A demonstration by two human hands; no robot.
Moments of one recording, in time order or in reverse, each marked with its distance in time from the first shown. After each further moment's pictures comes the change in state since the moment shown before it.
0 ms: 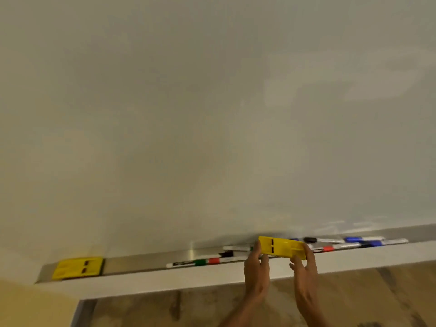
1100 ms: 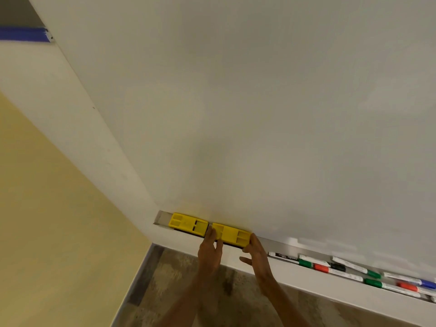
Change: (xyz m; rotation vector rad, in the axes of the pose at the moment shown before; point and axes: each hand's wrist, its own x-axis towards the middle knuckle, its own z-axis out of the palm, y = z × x) left_hand 0.010 -0.215 -0.405 0.205 0.438 -0.170; right_hand -0.230 0.002 0.356 -0.097 -0.870 0.103
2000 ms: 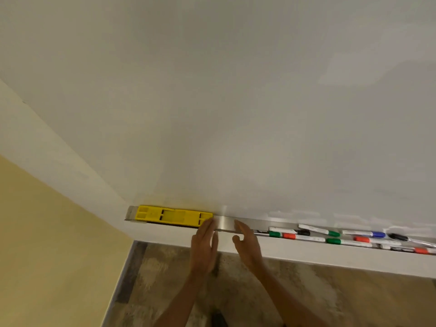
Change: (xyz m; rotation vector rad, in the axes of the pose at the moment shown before) left_hand -0.043 0.005 0.045 0.141 0.104 0.457; right_hand -0.012 0.026 -0.047 -0.474 0.167 -0.136
